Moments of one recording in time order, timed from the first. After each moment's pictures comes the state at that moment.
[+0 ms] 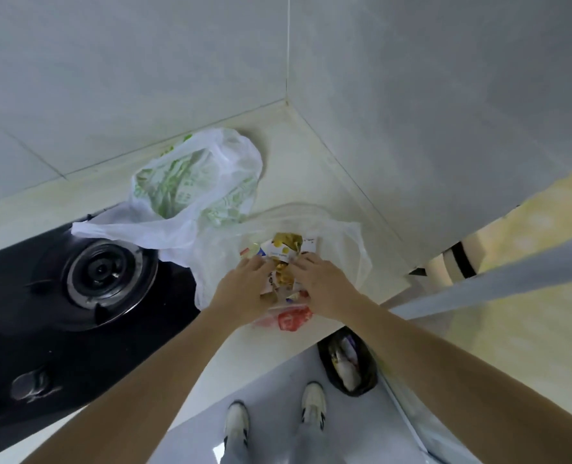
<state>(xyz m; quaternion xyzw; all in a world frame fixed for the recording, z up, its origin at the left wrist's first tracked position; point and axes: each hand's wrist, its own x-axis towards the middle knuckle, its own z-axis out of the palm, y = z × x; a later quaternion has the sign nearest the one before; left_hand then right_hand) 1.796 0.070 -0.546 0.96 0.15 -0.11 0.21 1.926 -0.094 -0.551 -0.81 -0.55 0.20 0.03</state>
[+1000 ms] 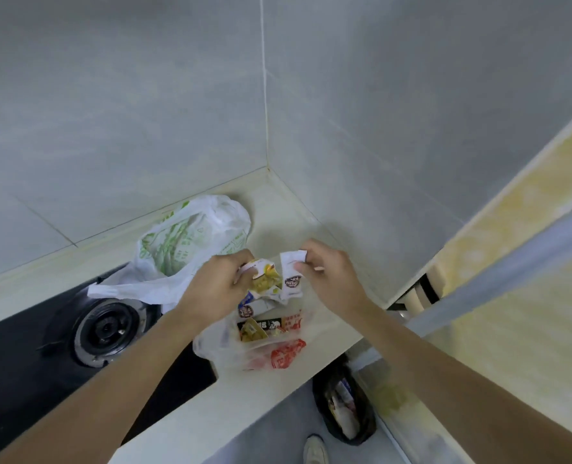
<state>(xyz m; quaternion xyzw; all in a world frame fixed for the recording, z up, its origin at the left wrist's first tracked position) 1.818 0.107 -0.387 0.95 0.11 0.06 0.30 1.943 -0.101 -0.399 -0.82 -0.33 0.10 0.46</state>
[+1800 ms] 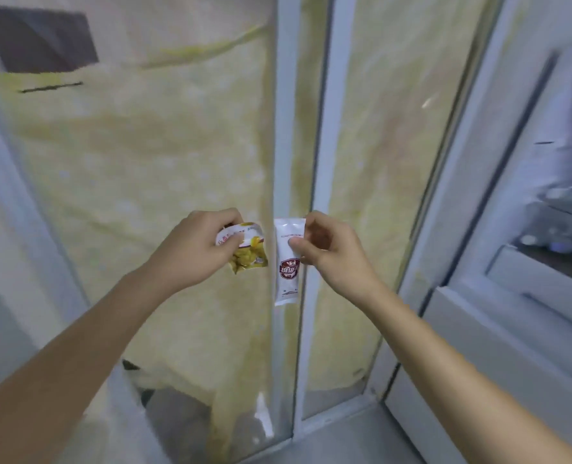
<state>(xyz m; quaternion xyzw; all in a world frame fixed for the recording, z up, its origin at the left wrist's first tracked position) 1.757 -0.359 -0.079 0.75 -0.57 0.06 0.33 1.568 -0.519 -0.103 -0.80 0.12 -0.36 0.46</state>
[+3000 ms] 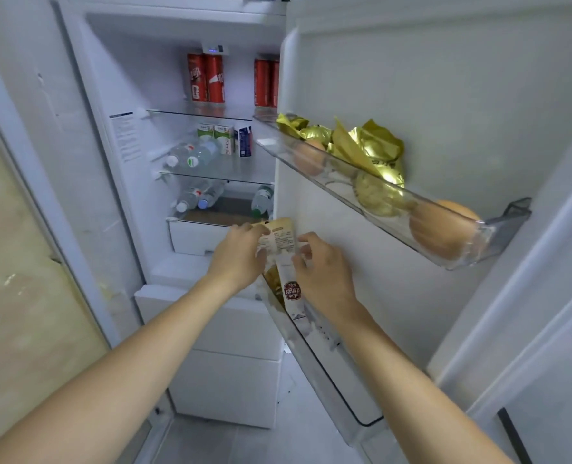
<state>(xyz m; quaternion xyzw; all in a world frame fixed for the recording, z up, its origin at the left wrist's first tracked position) 1.264 -0.784 -0.165 0.48 -0.84 -0.07 0.26 1.110 -0.687 -0.159 -0.59 0.71 -0.37 0.06</state>
